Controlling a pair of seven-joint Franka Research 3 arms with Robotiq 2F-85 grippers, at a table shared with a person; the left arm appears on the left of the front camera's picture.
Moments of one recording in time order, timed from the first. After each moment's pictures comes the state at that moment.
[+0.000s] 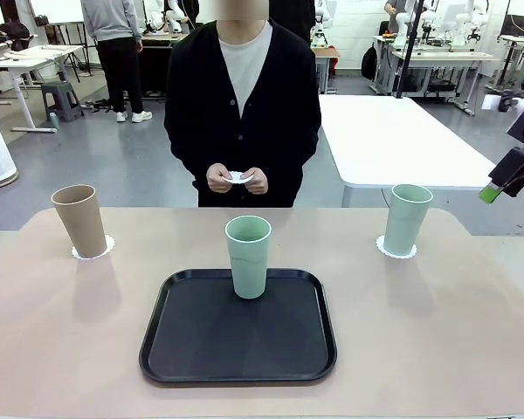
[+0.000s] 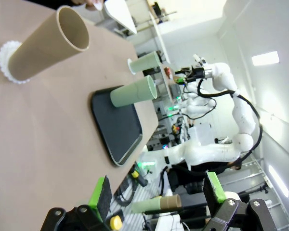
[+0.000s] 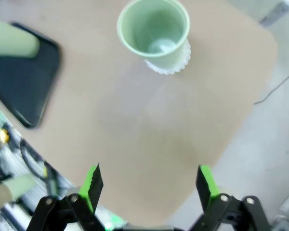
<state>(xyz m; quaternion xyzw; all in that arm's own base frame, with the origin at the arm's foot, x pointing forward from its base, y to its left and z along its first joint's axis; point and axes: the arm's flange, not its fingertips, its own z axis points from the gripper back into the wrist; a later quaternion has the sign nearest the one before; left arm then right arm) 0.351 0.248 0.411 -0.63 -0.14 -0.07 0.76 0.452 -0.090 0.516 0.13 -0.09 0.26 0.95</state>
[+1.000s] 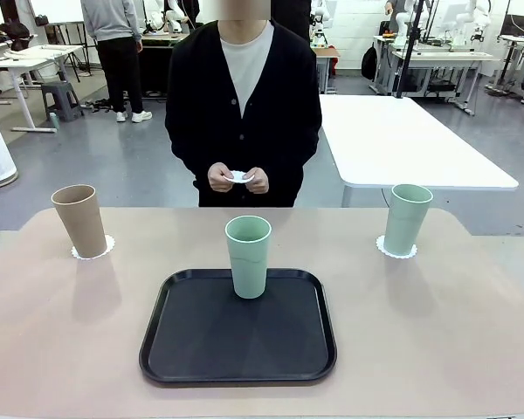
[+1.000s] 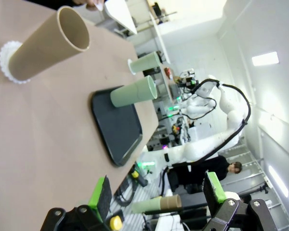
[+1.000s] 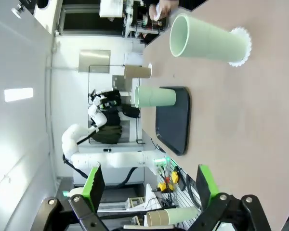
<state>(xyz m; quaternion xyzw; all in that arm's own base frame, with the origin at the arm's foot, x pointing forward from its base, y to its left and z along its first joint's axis) 0.351 0.248 0.411 -0.63 -0.14 -0.07 0.76 0.393 -0.288 0.438 0.60 -0.08 -0.03 0.80</state>
